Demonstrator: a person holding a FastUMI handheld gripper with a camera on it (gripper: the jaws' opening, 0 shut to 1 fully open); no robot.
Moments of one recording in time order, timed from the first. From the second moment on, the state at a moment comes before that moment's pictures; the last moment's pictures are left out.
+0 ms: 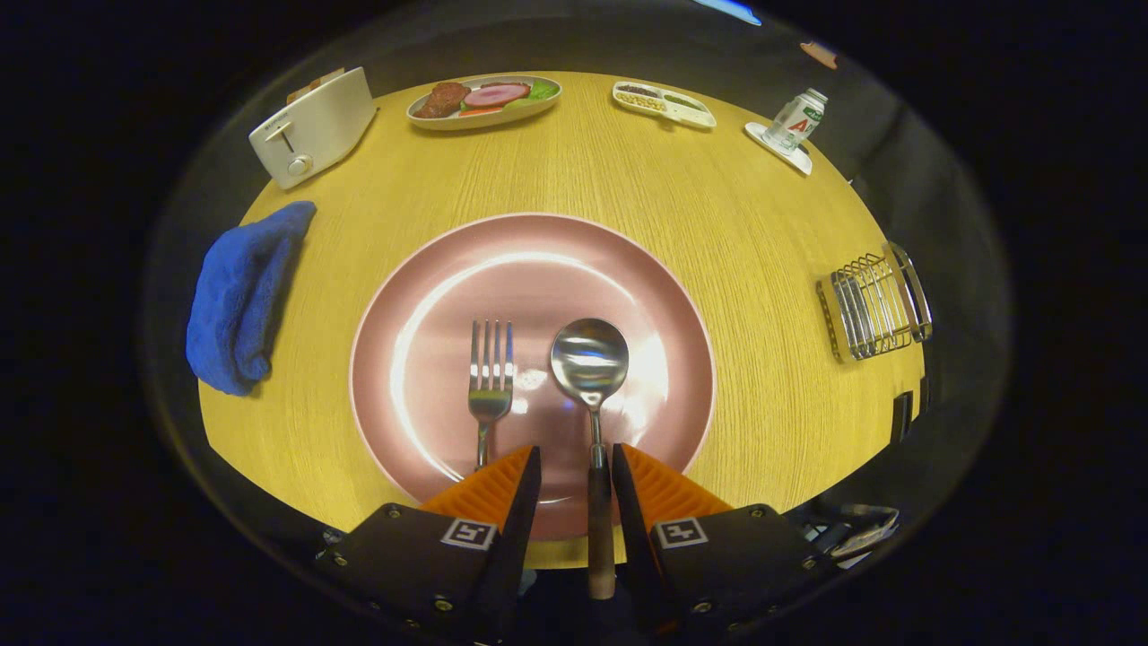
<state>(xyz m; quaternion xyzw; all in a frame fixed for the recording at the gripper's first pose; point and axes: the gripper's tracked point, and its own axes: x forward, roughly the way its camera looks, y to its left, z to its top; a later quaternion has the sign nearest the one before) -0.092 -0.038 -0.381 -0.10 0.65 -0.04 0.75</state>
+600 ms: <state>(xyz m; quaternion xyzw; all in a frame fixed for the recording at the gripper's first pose) -0.083 -0.029 -0.381 -0.13 0.67 -0.01 0.73</state>
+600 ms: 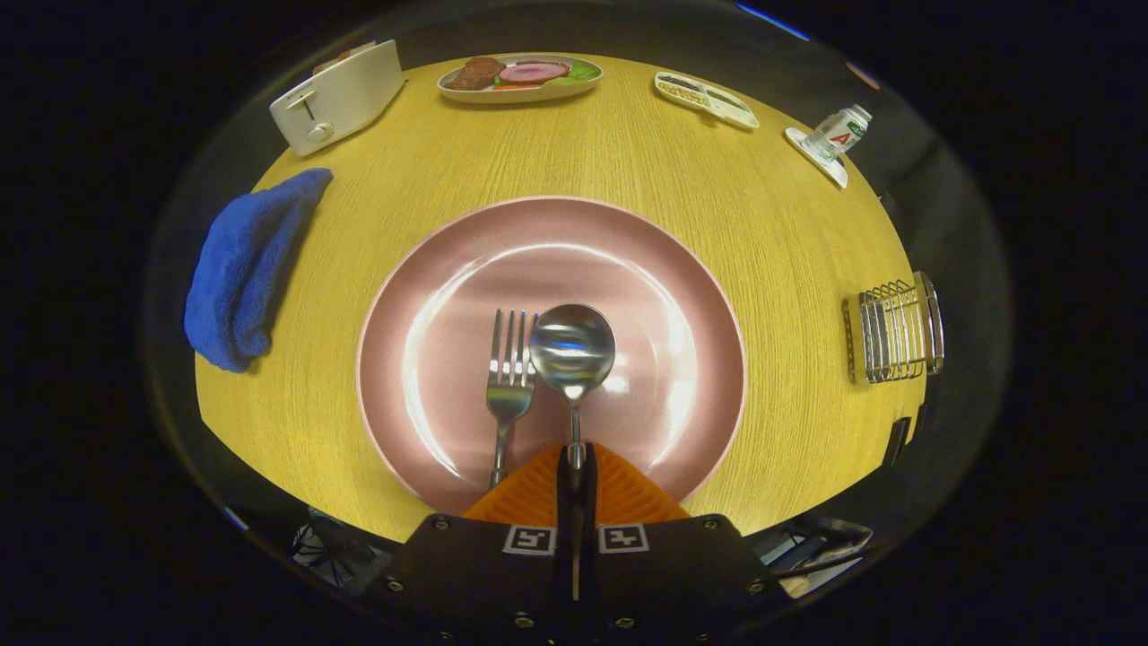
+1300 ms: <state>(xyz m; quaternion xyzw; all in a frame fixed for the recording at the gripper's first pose) -0.022 -0.066 -0.301 -0.16 0.62 -0.05 0.77</state>
